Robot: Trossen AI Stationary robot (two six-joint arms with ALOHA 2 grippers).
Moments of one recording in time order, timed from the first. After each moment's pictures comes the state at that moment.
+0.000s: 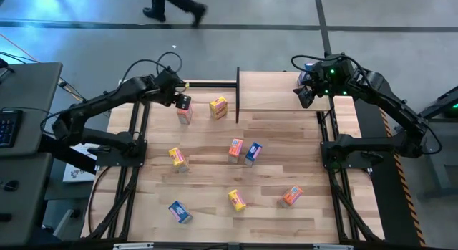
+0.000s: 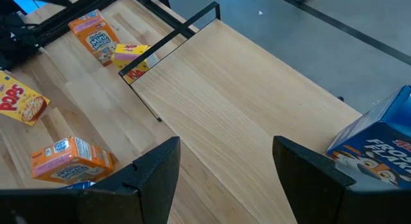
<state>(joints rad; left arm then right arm) 0.61 1.21 1.04 -0.91 -0.14 -0.57 -0.61 1.02 1.35 -1.06 0.02 0.17</state>
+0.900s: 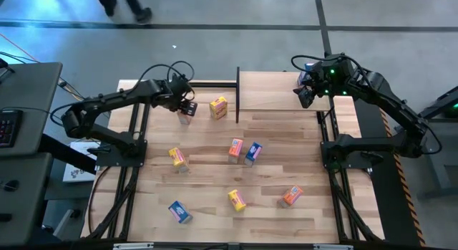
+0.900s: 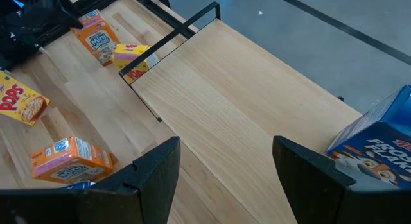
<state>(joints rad) 0.55 1.34 1.03 -0.92 -0.19 -0.64 -0.61 1.02 1.35 -1.06 0.02 0.17</state>
